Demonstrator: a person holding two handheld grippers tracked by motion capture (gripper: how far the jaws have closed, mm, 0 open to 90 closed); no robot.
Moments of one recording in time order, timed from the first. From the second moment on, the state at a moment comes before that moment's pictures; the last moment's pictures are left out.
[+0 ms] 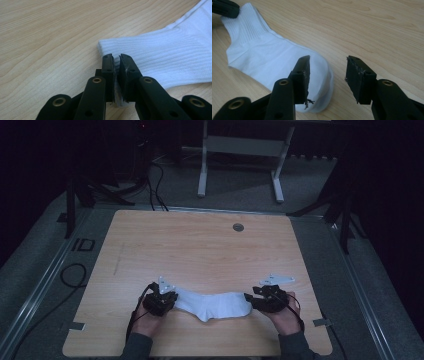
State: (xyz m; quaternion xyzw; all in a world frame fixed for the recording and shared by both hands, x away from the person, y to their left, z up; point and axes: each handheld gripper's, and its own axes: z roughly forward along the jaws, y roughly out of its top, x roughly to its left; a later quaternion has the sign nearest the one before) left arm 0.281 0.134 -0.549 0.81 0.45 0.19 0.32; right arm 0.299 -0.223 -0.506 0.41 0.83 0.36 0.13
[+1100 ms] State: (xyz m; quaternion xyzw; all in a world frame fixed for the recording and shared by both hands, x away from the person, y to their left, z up) left arm 0.283 0.156 -0.537 0.78 0.47 0.19 0.37; right arm 0.321 -0.257 -0.532 0.47 0.79 0.37 0.14
